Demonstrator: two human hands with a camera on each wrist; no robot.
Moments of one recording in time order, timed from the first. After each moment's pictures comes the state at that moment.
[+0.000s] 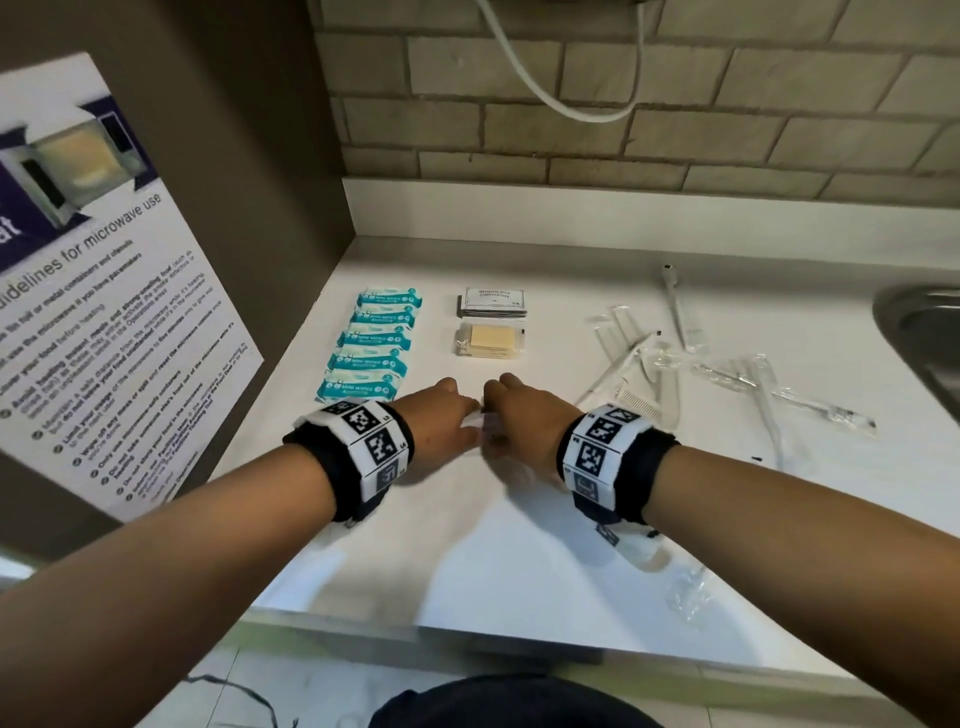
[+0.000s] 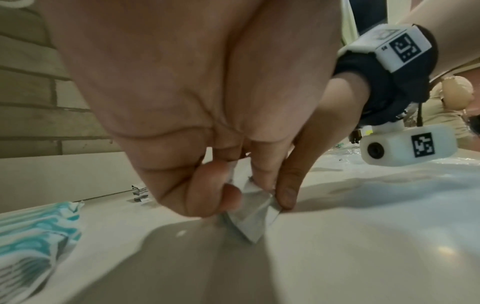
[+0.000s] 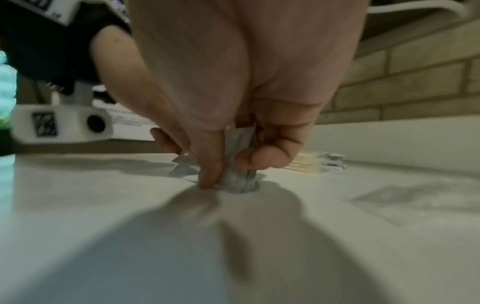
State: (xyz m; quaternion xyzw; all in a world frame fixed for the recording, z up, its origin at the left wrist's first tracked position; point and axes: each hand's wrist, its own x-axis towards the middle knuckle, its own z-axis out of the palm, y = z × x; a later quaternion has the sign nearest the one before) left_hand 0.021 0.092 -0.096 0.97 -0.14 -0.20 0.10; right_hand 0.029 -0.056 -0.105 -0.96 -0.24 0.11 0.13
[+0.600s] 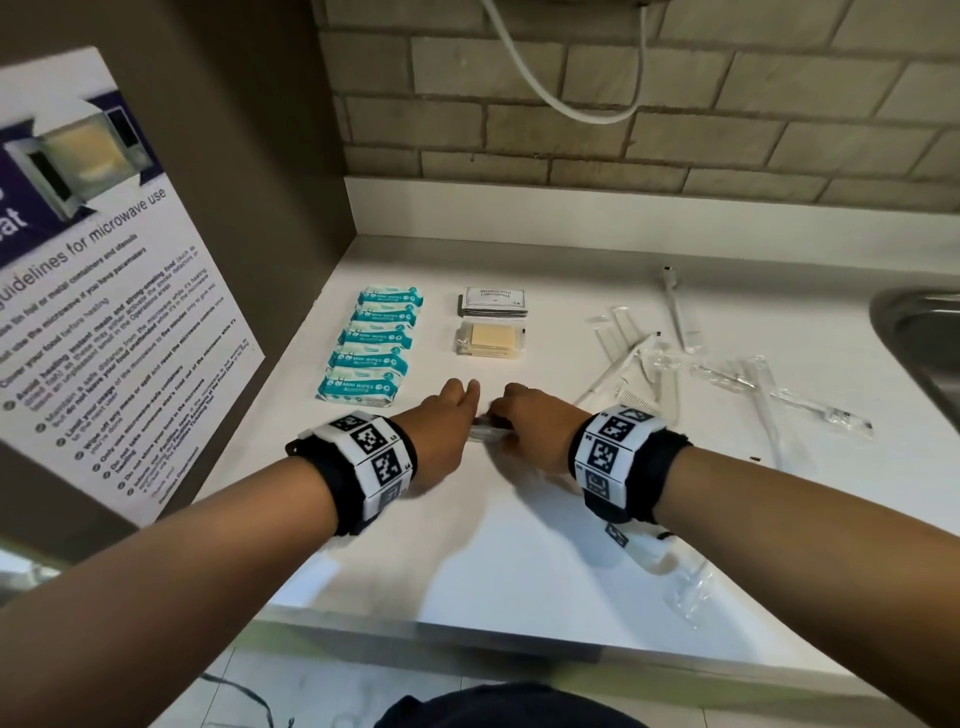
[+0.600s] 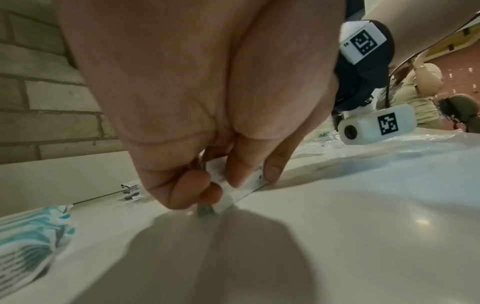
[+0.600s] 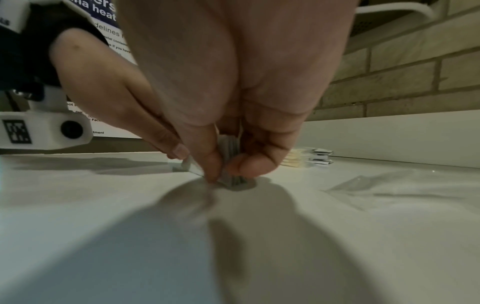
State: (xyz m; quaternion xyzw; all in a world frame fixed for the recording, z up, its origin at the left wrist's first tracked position) left_hand 0.013 0.089 -0.120 0.97 -0.14 -0.17 -0.02; right_hand 0.029 -0.068 -0.099 -0.94 -0.28 0.16 0.11
